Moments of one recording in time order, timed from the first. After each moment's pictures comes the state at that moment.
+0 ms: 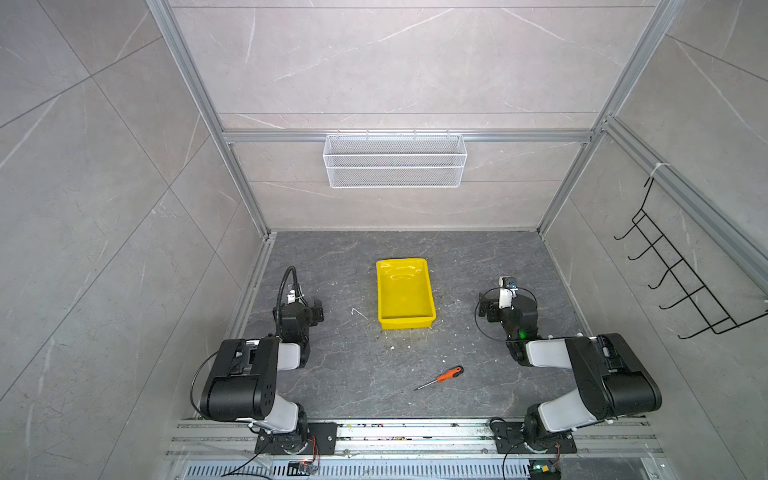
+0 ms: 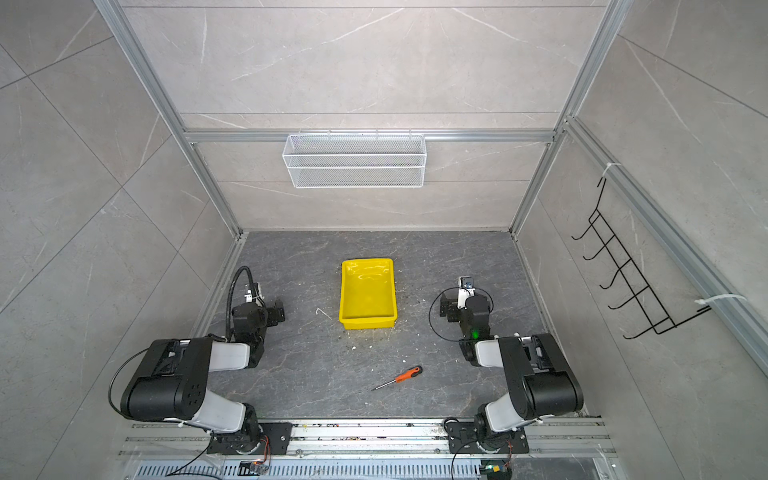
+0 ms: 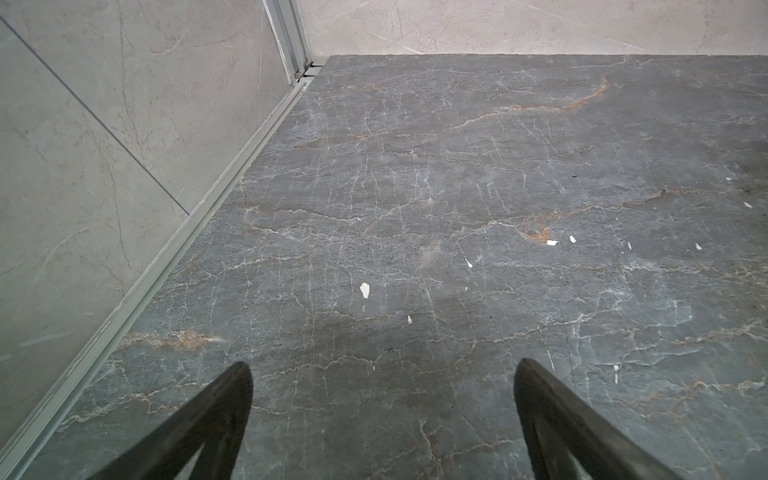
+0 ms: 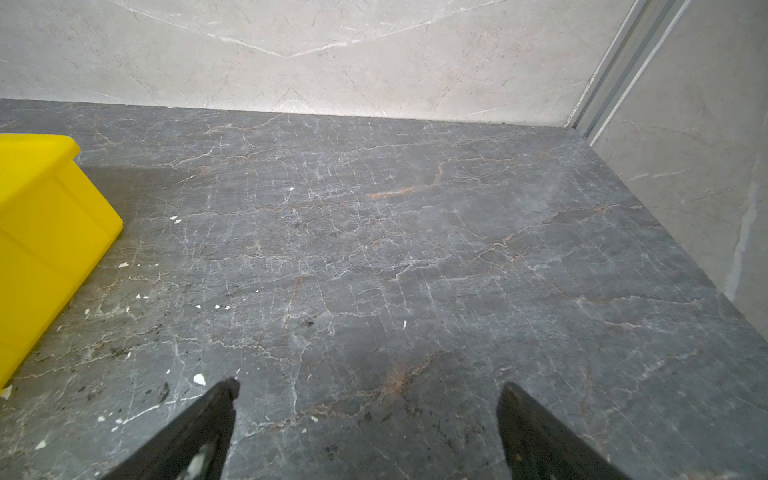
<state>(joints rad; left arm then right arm) -0.01 1.51 0.33 0.76 -0.22 0.00 0.10 1.52 0.36 0.80 0.07 -0.02</state>
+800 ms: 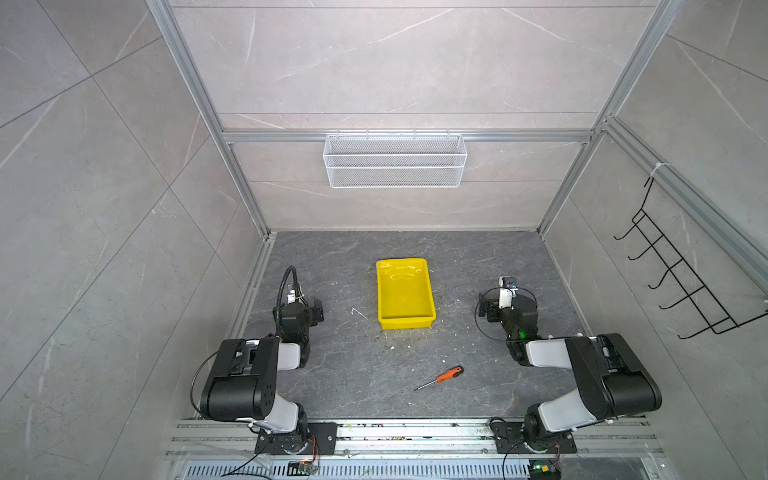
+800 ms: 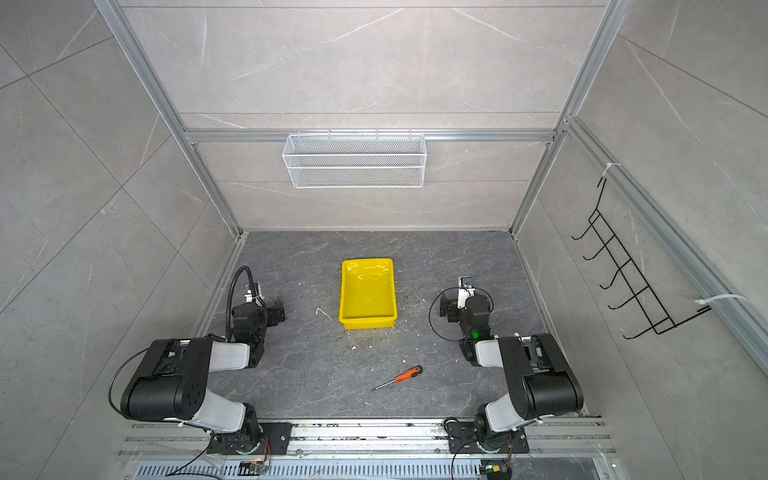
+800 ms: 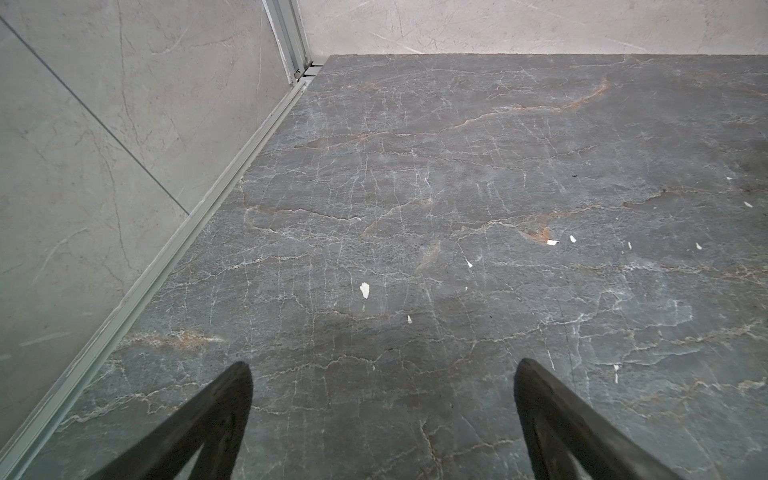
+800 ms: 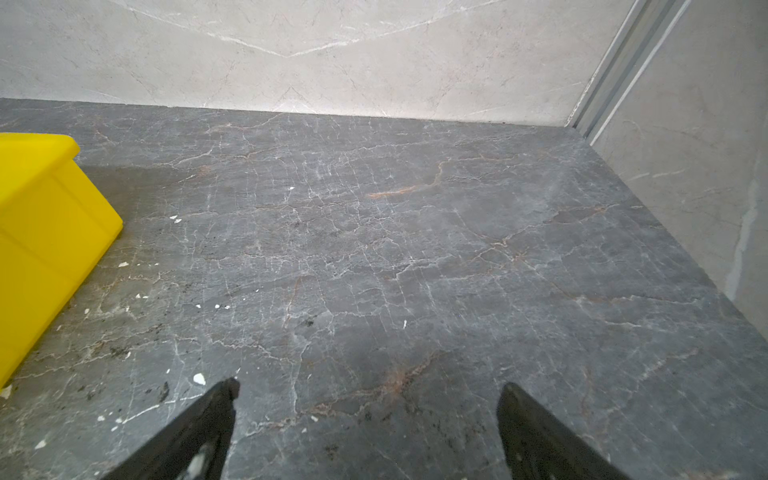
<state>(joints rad) -0.01 1.51 0.33 0.76 -0.22 0.00 0.10 1.52 0.36 0.80 0.06 -0.02</state>
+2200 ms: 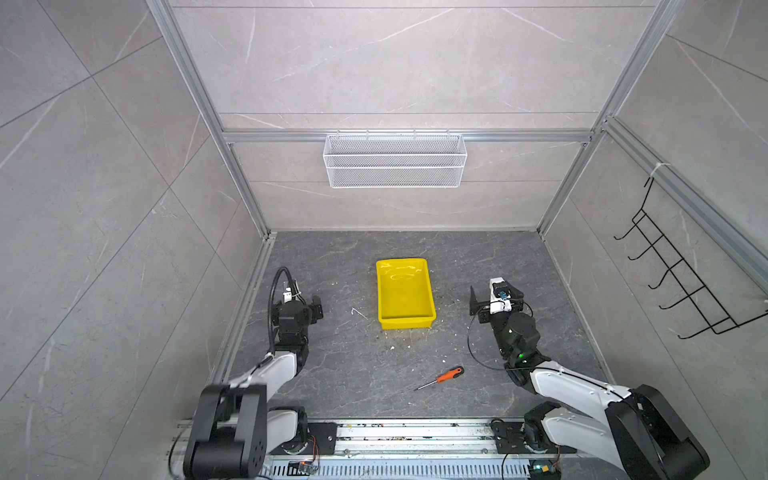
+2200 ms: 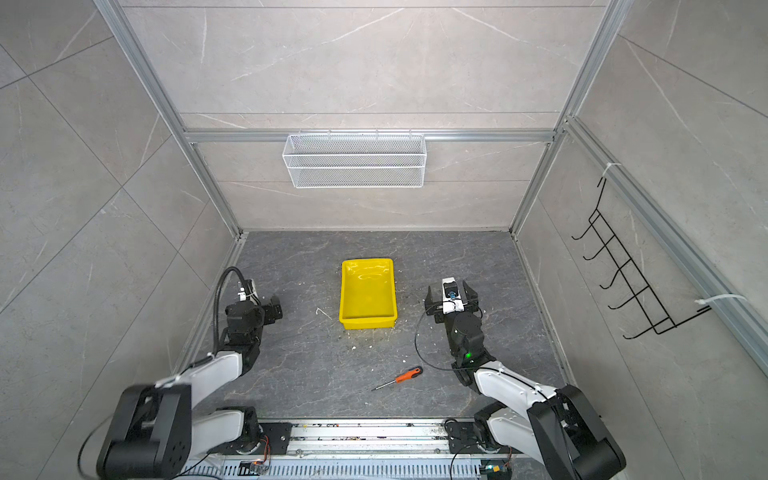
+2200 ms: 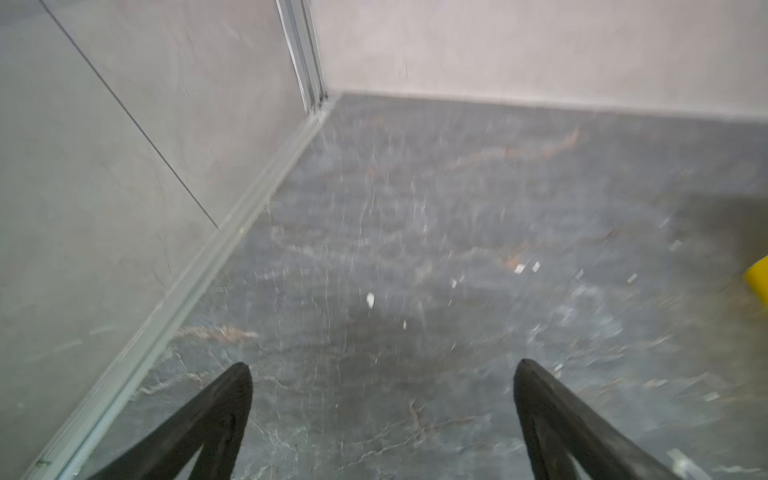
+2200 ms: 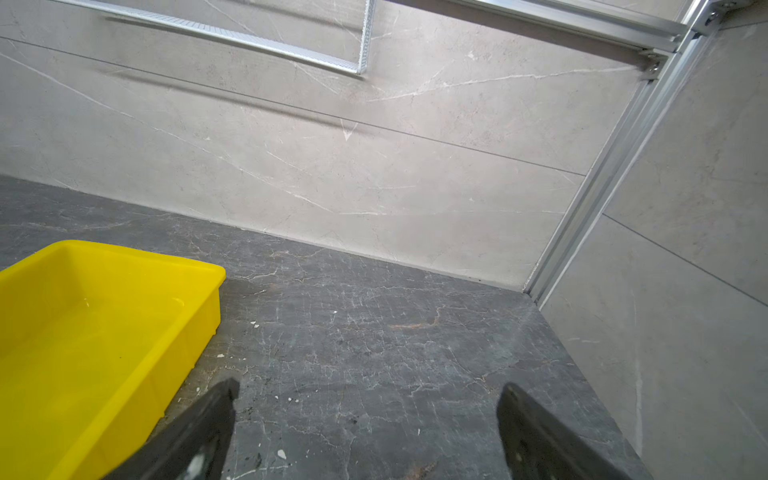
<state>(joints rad) -0.06 1.10 0.40 0.33 -0.30 -0.10 0.42 1.14 0.27 0.85 0.36 -0.20</state>
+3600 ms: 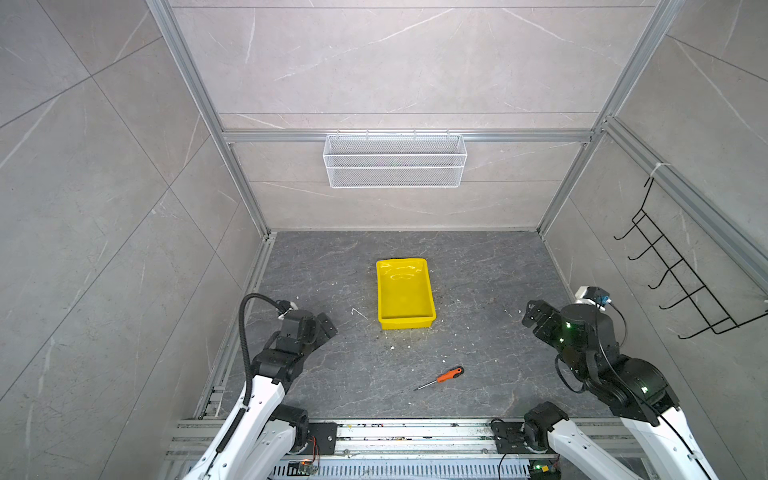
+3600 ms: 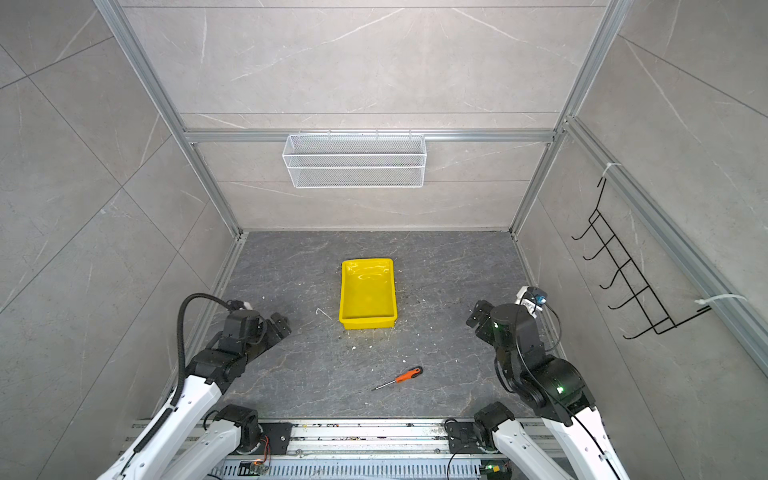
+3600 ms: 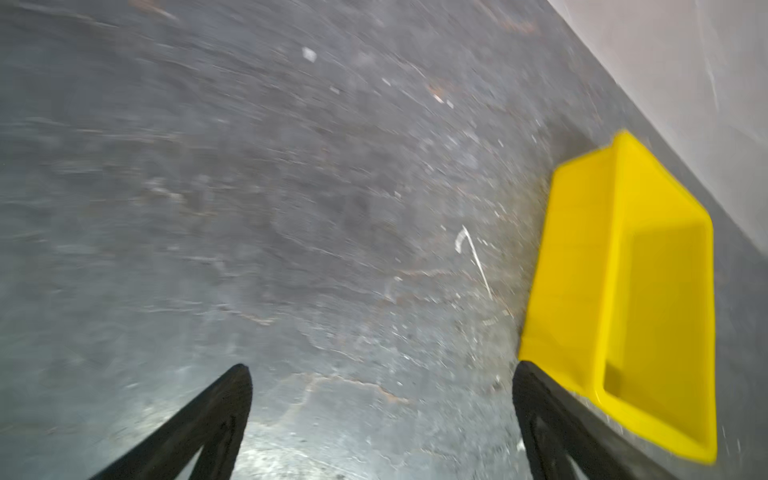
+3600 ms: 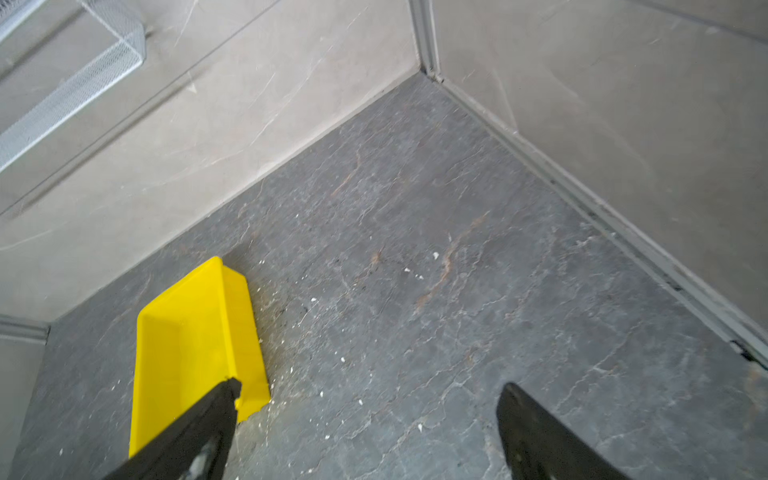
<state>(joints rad) -0.33 0.81 0.56 -0.58 -0.12 -0.73 0.42 0.69 1.04 -1.04 0.44 0.77</state>
